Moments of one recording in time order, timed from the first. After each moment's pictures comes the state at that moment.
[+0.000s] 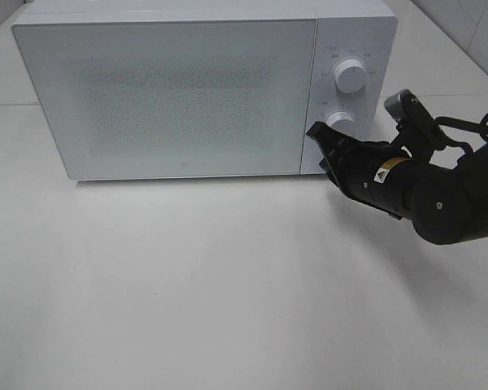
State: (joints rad) left arm -0.24 0.00 -0.50 -0.16 1.06 0.17; right arm 0.46 1.97 -0.68 0.15 -0.80 0.83
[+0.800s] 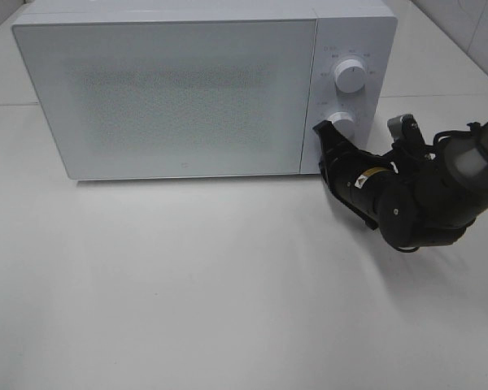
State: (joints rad) left arm -0.24 0.00 -0.50 -0.16 1.06 0.17; right arm 0.46 2.16 -0.80 0.26 -0.91 0.98
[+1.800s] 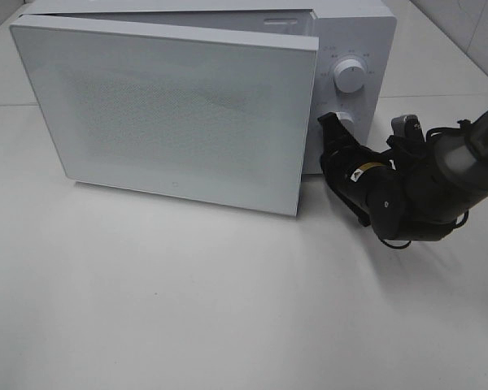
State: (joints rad) left arm -0.24 0.00 -0.50 -0.16 1.06 0.17; right arm 0.46 2.18 -0.85 0.33 -0.91 1.04
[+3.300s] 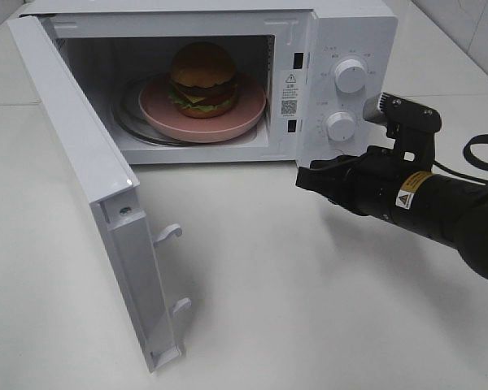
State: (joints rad) left arm -0.24 0.00 -0.50 -0.16 1.06 0.17; right arm 0.46 1.82 -0.50 -0.15 -0.89 0.42
